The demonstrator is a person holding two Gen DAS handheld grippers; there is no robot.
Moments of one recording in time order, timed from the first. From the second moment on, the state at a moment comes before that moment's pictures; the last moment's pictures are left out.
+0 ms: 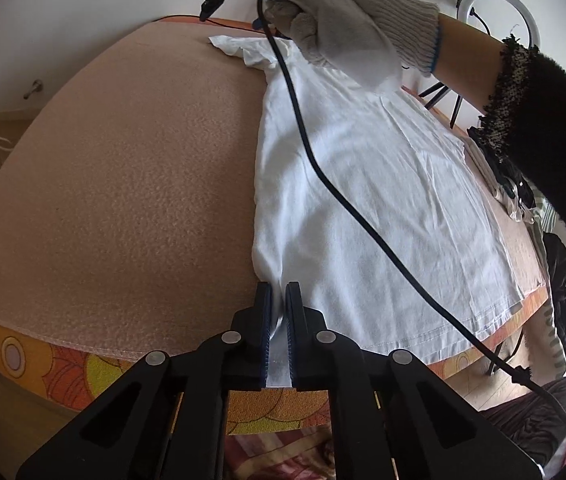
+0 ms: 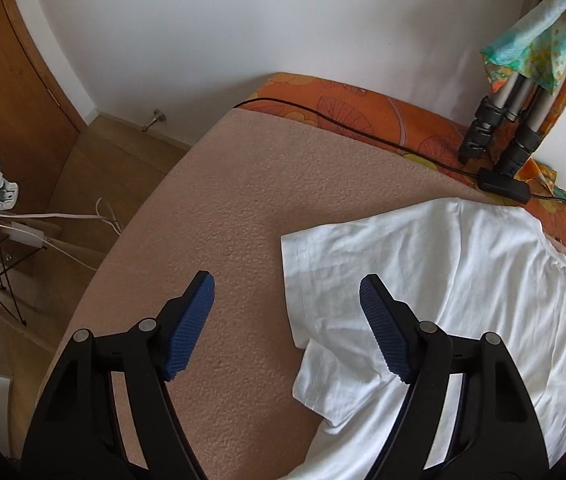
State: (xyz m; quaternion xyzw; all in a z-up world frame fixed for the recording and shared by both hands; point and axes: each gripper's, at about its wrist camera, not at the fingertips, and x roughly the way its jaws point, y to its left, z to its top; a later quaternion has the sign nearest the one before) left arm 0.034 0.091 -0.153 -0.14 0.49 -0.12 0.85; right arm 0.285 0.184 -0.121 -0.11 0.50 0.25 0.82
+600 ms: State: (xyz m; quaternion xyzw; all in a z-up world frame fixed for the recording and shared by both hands) left arm 0.034 0.076 -0.145 -0.15 0.47 -0.13 0.86; right arm 0.322 0.172 -0.139 -0.12 0.50 0.22 0.83
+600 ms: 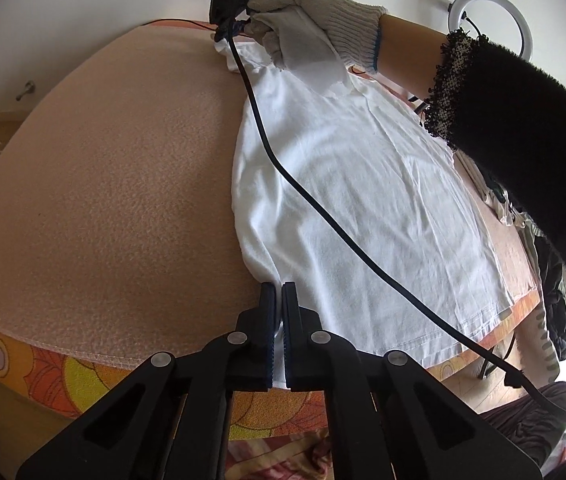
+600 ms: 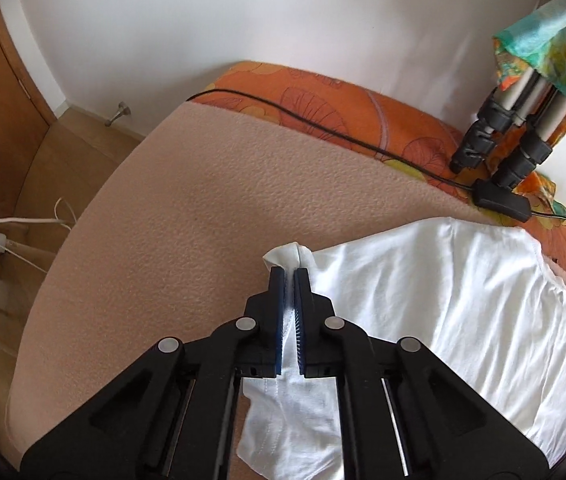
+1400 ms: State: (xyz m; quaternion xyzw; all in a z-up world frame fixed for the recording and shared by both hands) left arm 0.035 -0.034 -0.120 -0.05 0.45 -0.23 0.86; right arm 0.320 -0.033 -0.094 -0.03 0.44 0.13 0.89
